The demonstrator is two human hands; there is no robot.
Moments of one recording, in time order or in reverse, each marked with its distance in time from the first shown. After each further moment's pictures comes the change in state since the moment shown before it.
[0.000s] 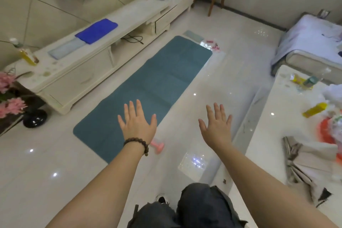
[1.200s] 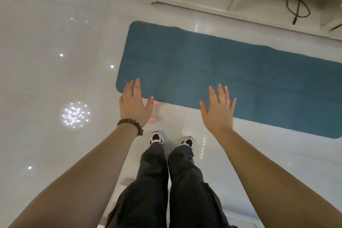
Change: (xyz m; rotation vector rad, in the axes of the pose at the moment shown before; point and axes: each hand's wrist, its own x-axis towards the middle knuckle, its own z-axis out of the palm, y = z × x) left_hand 0.222 0.067 0.174 -0.276 0.143 -1.071; right_hand 0.465 -0.118 0.122 -0.346 -0.468 -1.075
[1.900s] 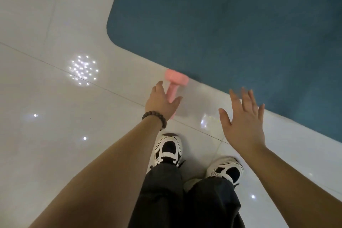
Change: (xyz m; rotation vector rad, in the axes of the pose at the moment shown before) left_hand 0.160 -0.239 0.455 -0.262 -0.282 -0.399; right_hand 0.191 0.004 0.445 -0.045 -0.201 -0.171
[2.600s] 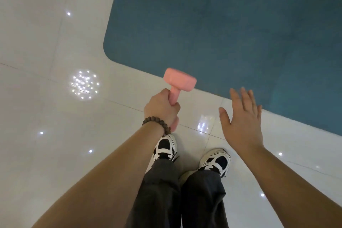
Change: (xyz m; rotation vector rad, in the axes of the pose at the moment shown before) left_hand -0.082 0.082 -0.042 0.158 0.053 0.114; right_hand -0.049 0.019 -0.068 0.207 0.097 0.083
